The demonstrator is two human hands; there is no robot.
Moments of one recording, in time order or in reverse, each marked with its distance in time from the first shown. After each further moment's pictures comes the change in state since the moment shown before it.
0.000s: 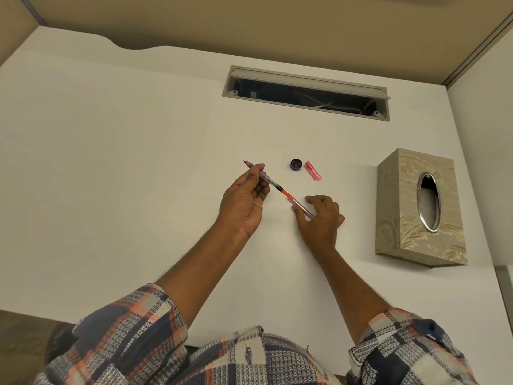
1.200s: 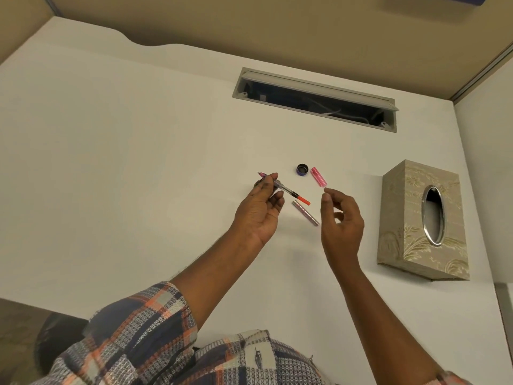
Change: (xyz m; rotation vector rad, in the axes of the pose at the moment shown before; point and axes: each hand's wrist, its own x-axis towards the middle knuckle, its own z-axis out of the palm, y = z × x) left_hand -0.006 -0.013 0.003 -0.115 0.021 -0.150; right_hand -0.009 -0.066 -0.072 0.534 0.082 0.040
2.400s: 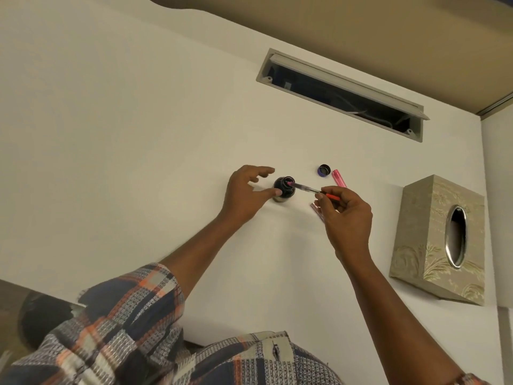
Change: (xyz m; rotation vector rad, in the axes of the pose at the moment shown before) left_hand 0.043 0.047 -0.066 1.091 0.016 0.608; right_hand 0.017 -0.028 0.036 -0.119 -0.195 0.216
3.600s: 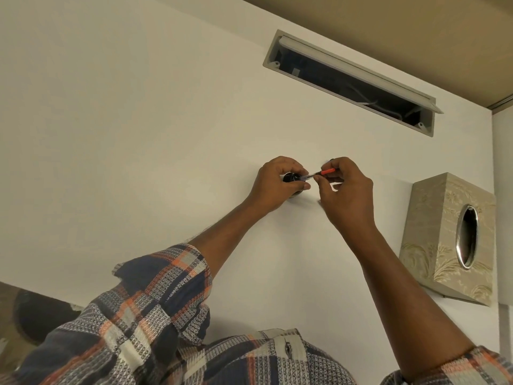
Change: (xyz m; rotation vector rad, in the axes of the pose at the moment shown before) left_hand 0.026 0.001 0.029 -0.164 -0.205 0.079; right_hand 0.026 -0.023 0.024 -0.360 -0.122 -0.290
